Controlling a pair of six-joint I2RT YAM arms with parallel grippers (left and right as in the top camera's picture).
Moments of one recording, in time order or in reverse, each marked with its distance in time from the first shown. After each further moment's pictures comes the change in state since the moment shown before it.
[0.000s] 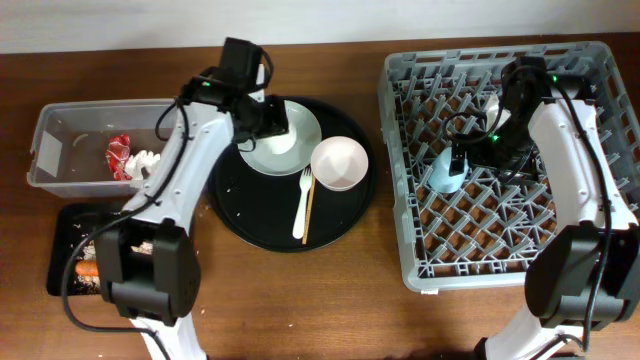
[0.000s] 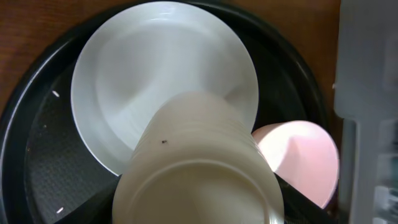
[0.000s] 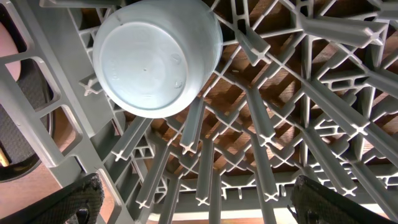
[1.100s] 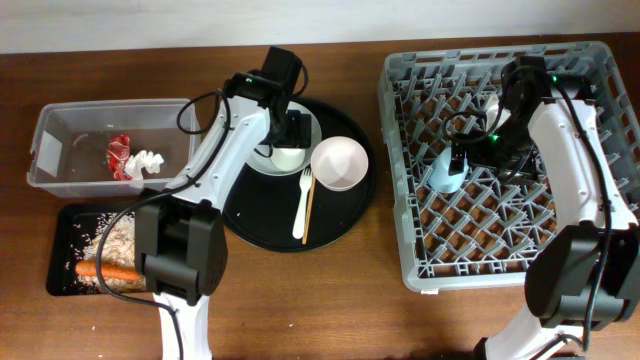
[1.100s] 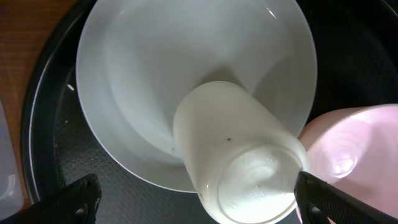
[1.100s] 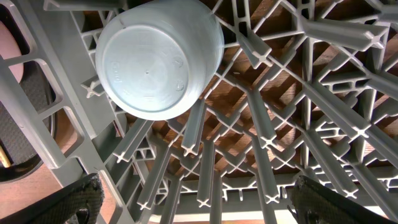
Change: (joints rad) left arm -0.117 0.157 0.127 -0.144 -0.259 0.067; right arm 0.000 0.000 0.000 0.006 -0.004 0.000
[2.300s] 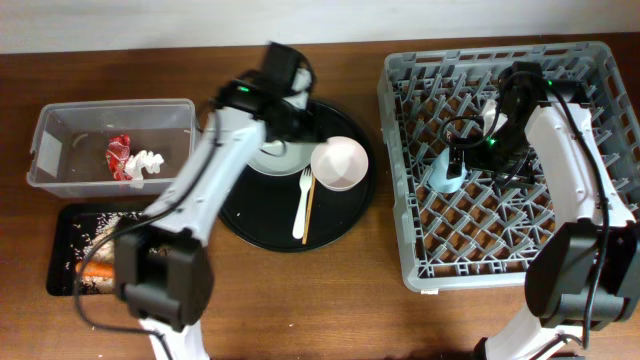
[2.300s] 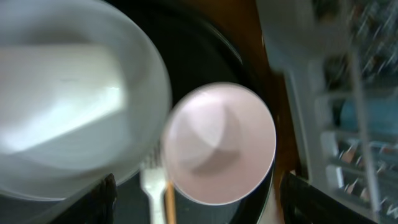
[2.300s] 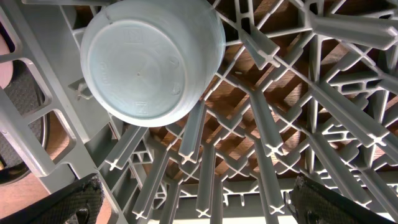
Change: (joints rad) left arm -0.045 -0.127 -0.098 0.150 0.315 0.024; right arm 0.000 0.000 -0.047 0.037 -0.003 0.000
